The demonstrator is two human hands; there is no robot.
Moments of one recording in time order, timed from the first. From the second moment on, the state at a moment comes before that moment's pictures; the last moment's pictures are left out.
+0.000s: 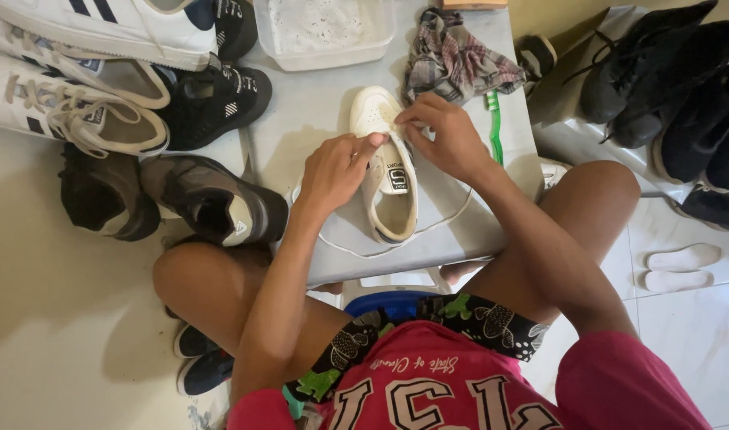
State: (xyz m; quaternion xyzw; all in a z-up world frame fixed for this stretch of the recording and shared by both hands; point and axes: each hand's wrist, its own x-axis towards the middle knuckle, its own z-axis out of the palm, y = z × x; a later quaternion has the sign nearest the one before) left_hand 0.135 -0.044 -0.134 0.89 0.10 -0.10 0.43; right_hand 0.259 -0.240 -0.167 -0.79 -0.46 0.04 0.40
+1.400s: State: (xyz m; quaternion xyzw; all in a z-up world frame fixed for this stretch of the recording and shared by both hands) left_hand 0.132 -0.061 -0.128 0.89 0.16 -0.05 0.43; right_hand 0.252 -0.244 -0.173 -0.82 -0.42 0.11 0.37
